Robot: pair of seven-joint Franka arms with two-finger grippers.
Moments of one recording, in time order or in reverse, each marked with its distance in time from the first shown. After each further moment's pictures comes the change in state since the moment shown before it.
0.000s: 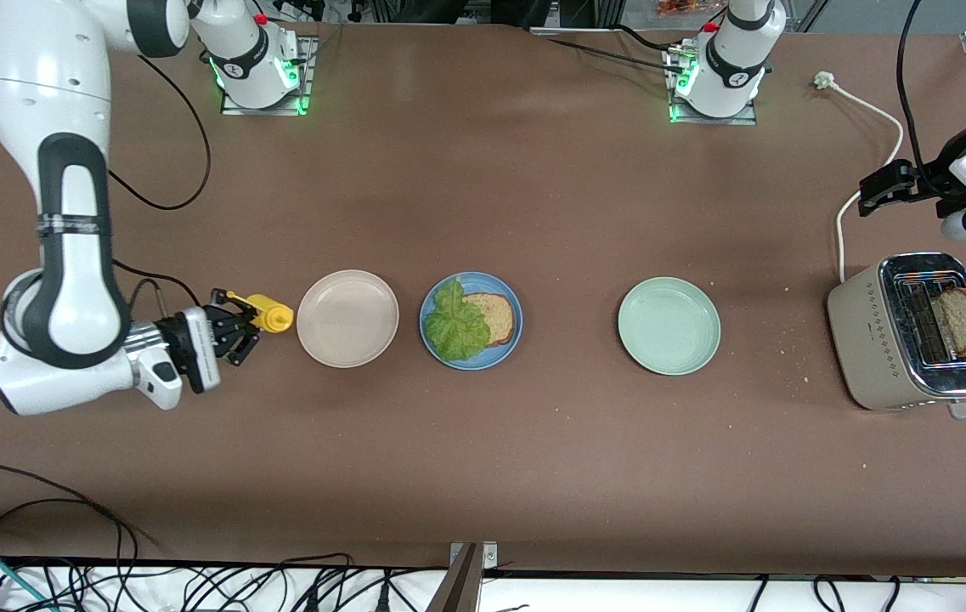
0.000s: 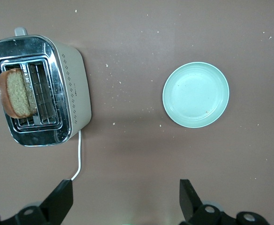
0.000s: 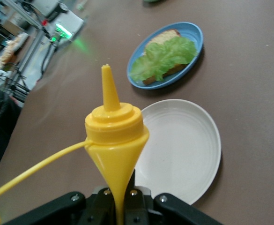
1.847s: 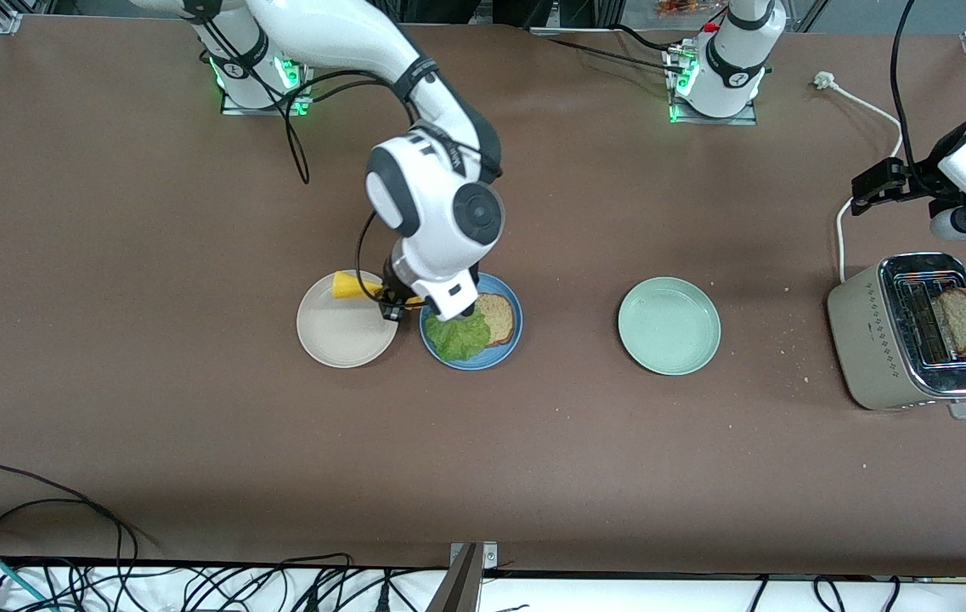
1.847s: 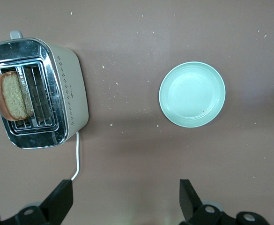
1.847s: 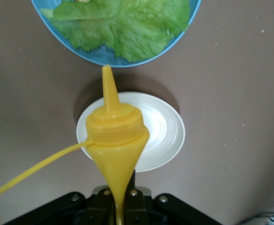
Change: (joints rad) left arm -0.007 0.000 -0.011 0.002 0.000 0.000 0.000; right arm 0.705 0.001 0.001 0.172 -1.036 0.171 0.818
